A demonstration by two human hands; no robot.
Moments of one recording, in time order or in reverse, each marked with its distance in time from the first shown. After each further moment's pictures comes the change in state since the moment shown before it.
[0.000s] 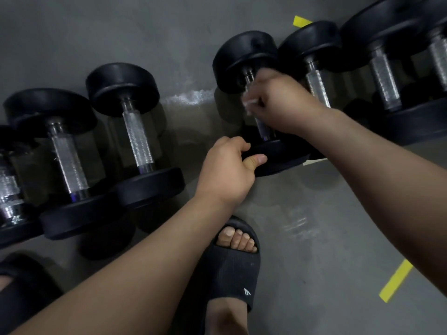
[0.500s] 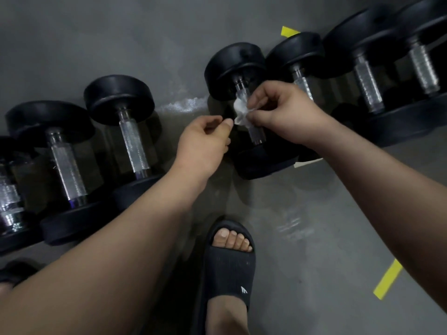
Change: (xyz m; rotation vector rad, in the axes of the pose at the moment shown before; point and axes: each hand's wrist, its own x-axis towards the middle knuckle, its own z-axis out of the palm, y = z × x) left_hand 0.034 0.009 -0.025 -0.613 0.016 -0.339; right_hand -0.040 -0.012 -0.020 0.674 0.137 0.332
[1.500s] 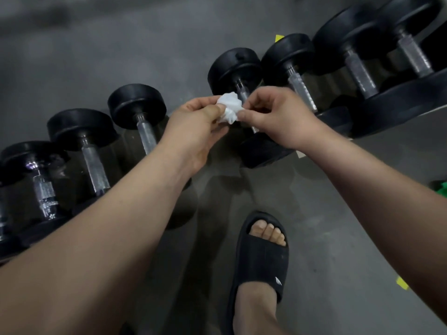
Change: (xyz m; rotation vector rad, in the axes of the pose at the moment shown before) left_hand -0.033 0.037 -0.022 -0.278 -0.117 -0.018; right_hand -0.052 -0.025 0.015 0.036 0.085 -0.082
